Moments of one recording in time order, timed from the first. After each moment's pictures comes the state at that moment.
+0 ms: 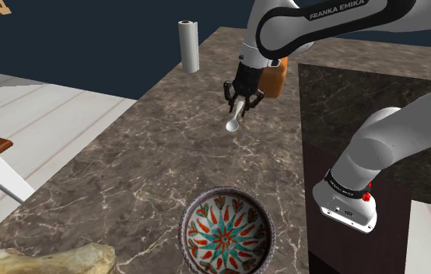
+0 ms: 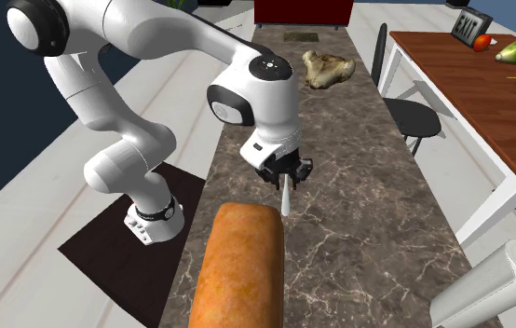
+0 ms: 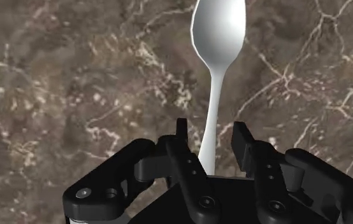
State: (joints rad) arm -0.13 -0.52 0.33 -2.51 0.39 2.09 1.13
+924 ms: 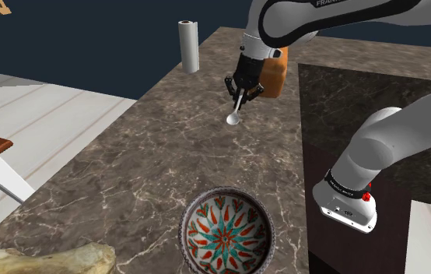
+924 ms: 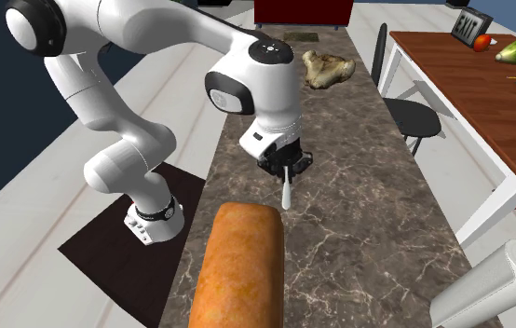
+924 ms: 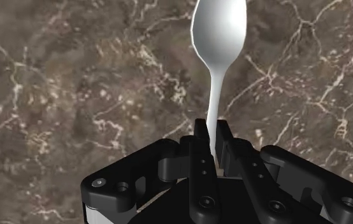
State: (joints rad) arm -0.13 -0.54 0.32 -2.46 0.38 2.02 1.14
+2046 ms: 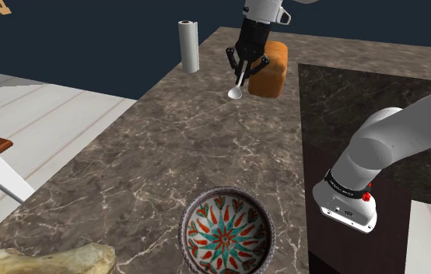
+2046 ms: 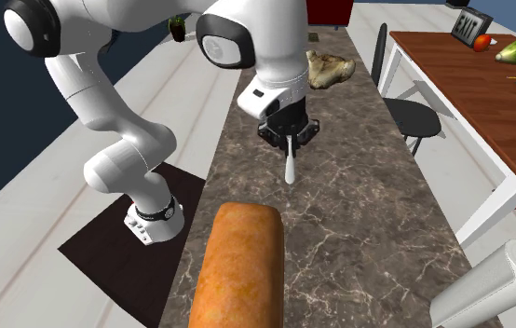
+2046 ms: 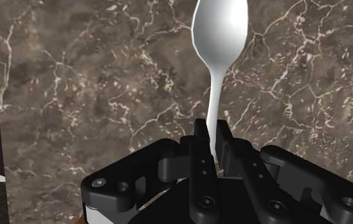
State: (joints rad) arm -0.15 -0.55 0.29 -2.25 0.34 1.80 1.18
